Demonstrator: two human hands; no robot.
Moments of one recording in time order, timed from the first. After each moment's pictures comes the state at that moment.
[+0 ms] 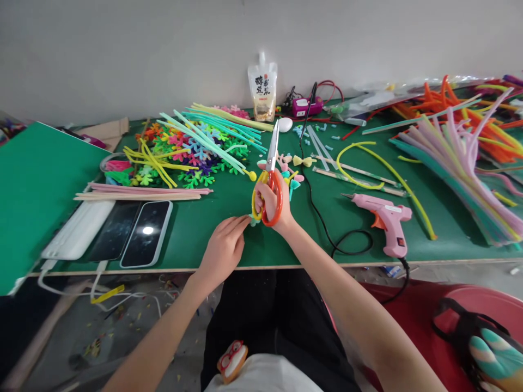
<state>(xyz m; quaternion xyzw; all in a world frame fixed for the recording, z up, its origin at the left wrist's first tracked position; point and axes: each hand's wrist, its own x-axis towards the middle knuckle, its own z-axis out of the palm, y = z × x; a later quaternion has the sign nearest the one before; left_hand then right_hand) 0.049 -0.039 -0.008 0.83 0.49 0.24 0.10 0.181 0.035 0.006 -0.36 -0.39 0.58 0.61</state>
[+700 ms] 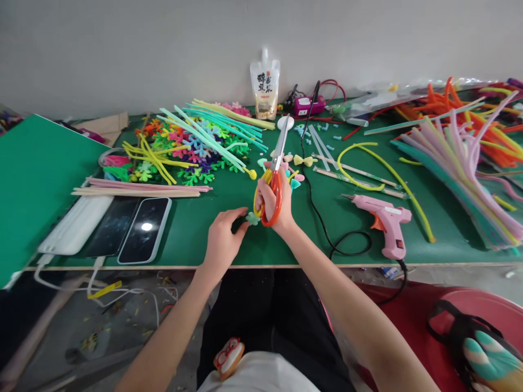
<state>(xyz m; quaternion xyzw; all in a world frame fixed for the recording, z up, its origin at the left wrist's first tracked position) 0.066 -0.027 -0.007 0.73 0.60 0.31 0.13 0.182 0.030 0.008 -0.37 -0.42 0.54 0.64</state>
